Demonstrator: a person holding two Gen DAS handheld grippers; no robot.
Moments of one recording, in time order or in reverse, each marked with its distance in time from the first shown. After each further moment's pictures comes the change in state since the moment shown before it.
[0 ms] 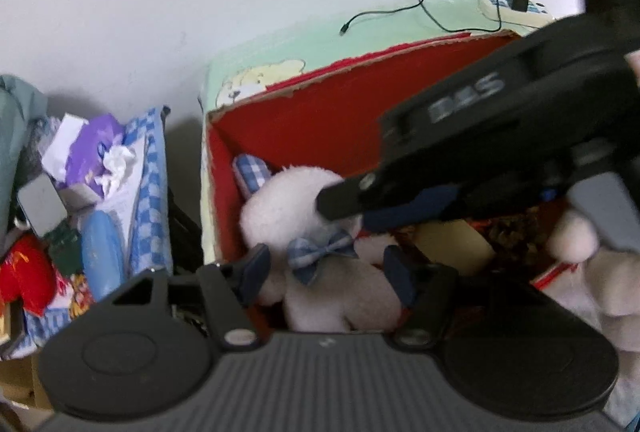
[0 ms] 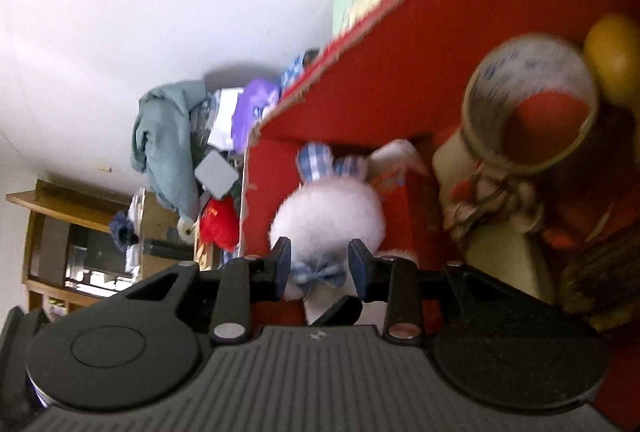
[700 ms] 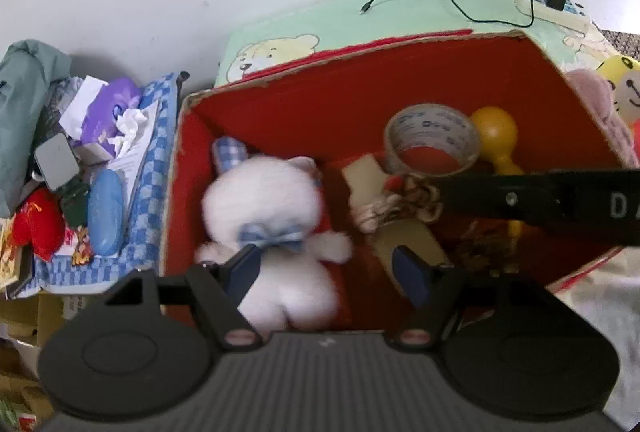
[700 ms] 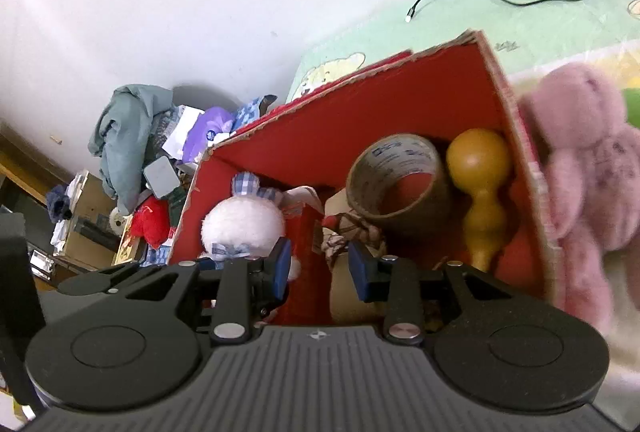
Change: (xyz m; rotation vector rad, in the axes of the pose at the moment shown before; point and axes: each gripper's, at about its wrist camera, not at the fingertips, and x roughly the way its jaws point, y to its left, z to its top) left arm 0.003 -0.048 0.017 -0.114 0.097 0.101; right arm -0.077 -0.008 -0.015 -0.242 -0.135 -0.203
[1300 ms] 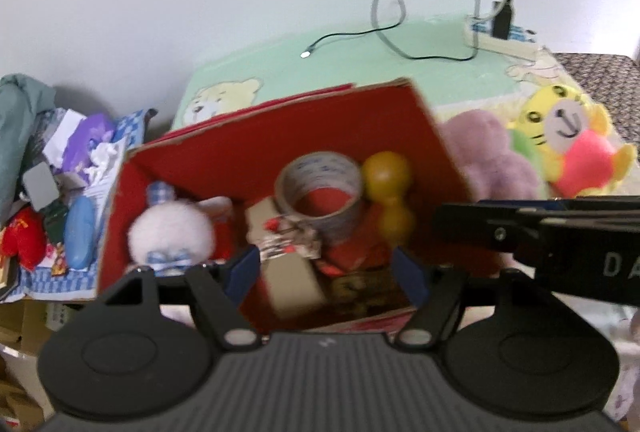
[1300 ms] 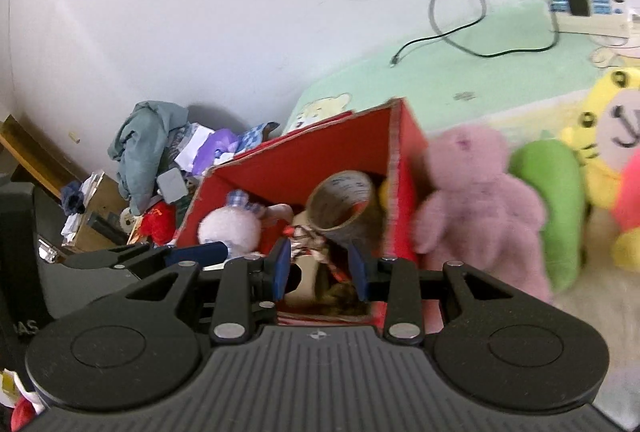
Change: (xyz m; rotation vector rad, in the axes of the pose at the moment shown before) left arm -0.049 -0.089 0.017 0.003 -0.085 -0.049; right arm -0.082 -0.047 -0.001 -0.072 -0.072 0.024
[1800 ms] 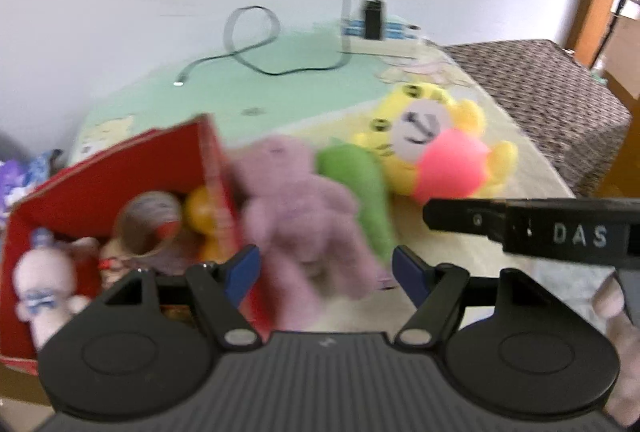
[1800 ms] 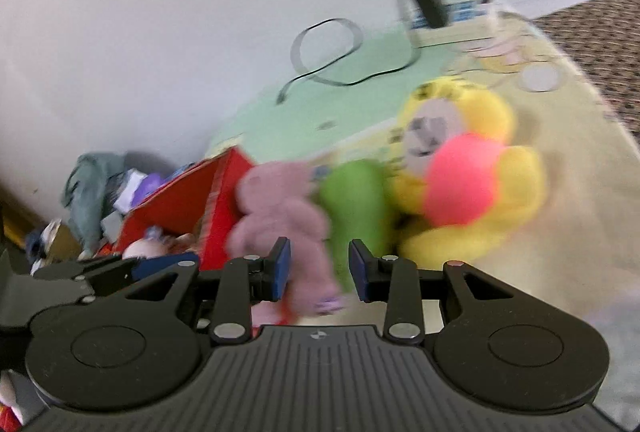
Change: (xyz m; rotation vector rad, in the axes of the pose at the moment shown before) left arm -0.006 -0.129 0.021 0.102 -0.014 -0.202; right arm -0.085 -0.115 -0.012 0.124 -0.092 -0.153
